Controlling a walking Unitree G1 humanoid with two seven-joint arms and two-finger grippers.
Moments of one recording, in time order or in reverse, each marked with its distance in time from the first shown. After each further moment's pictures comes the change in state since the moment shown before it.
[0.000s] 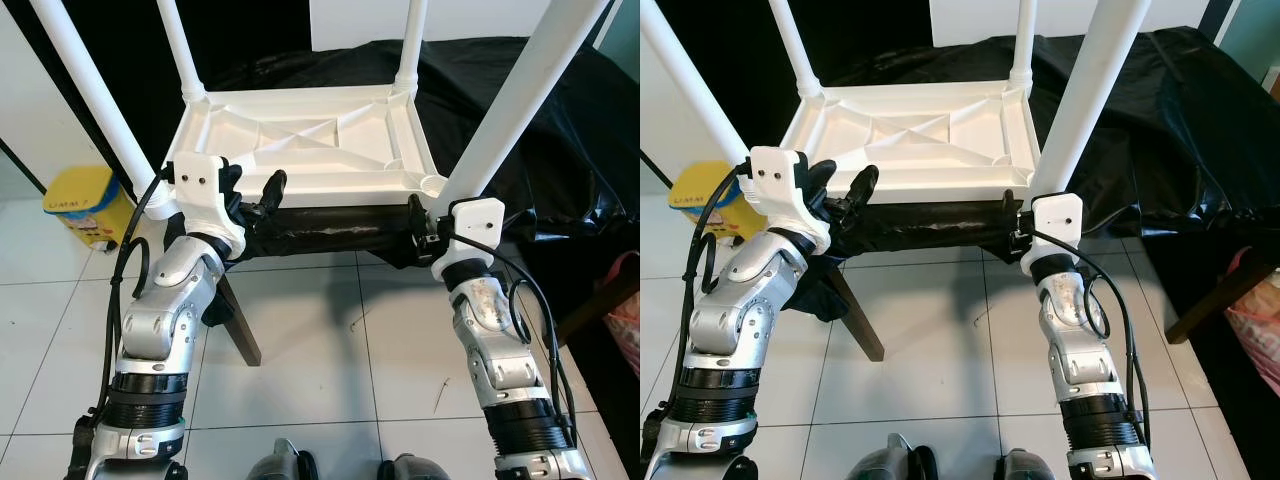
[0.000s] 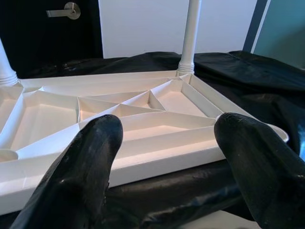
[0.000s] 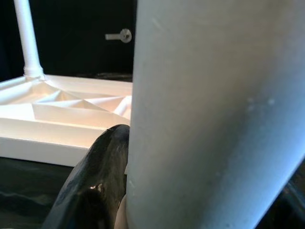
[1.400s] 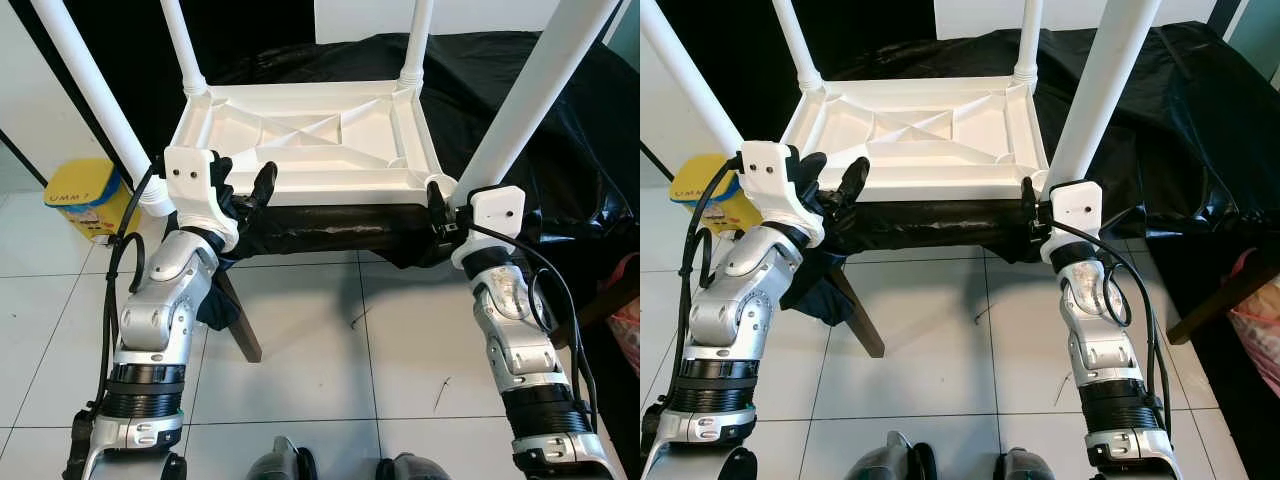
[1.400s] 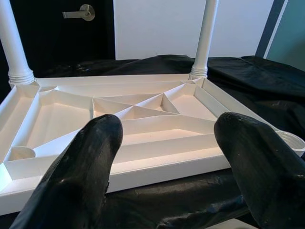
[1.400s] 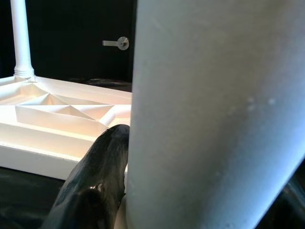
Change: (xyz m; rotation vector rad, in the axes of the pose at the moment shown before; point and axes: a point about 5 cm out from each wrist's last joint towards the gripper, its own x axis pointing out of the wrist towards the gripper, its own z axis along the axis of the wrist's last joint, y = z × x) left arm 0.003 0.011 -0.001 -0.017 -0.014 0.034; right arm 0.008 -0.021 0.004 -0.081 -0.048 0.003
